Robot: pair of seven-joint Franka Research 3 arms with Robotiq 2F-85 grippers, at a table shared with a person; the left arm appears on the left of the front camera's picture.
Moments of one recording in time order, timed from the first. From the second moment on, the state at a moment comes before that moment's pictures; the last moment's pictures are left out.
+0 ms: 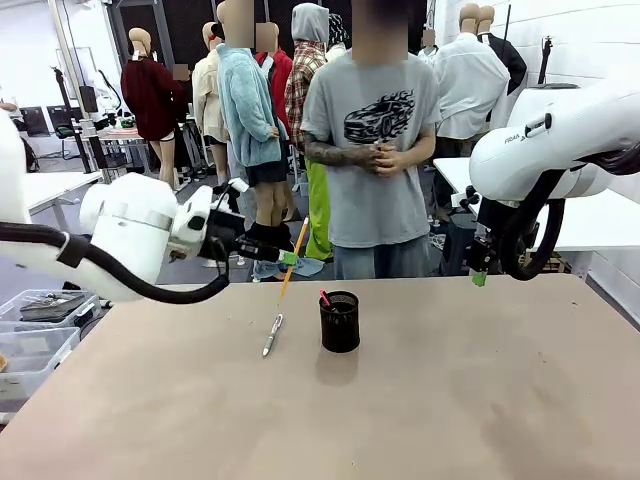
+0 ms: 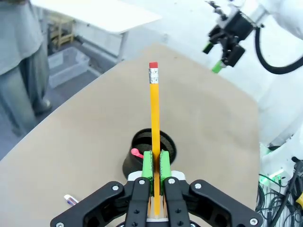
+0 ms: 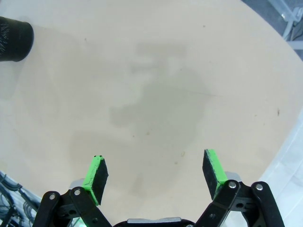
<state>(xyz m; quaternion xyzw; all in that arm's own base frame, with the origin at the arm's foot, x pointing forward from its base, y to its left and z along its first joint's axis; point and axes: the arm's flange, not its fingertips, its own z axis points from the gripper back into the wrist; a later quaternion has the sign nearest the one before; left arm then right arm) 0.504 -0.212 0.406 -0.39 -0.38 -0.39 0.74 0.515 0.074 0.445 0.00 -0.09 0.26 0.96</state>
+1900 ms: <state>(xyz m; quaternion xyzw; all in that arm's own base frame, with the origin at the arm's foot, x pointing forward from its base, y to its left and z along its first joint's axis) 0.539 -0.324 0.359 -0.37 -0.42 -0.43 0.71 0.515 0.074 0.445 0.00 -0.09 0.26 0.96</state>
